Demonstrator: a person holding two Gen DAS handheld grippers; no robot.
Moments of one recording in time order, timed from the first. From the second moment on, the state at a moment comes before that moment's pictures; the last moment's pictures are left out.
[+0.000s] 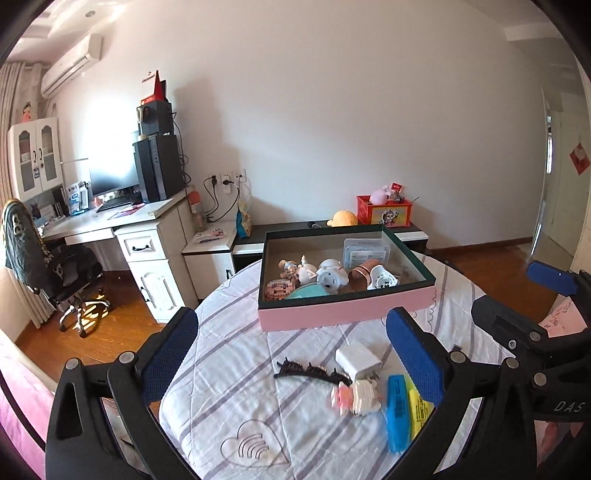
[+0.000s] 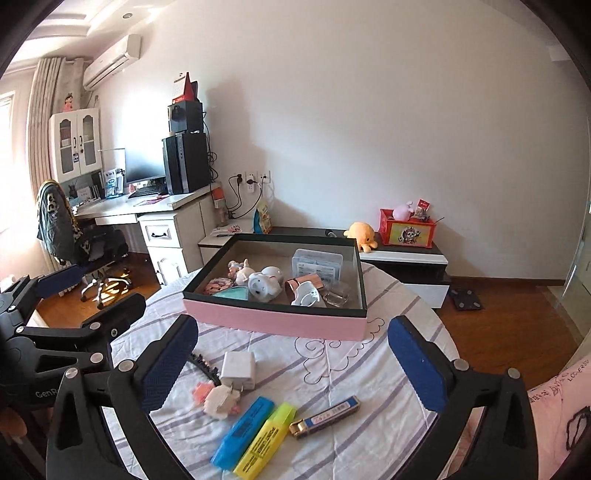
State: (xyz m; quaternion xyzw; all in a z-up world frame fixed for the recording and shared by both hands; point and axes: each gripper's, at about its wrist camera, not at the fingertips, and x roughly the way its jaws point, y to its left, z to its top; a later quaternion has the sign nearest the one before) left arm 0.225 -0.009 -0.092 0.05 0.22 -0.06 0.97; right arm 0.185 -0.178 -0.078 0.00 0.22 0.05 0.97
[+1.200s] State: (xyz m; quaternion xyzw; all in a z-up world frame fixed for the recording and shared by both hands) left arm 0.083 0.006 -0.053 0.02 0.14 -0.01 0.99; right arm 0.055 -0.160 -0.042 -0.01 0.14 0.04 0.99
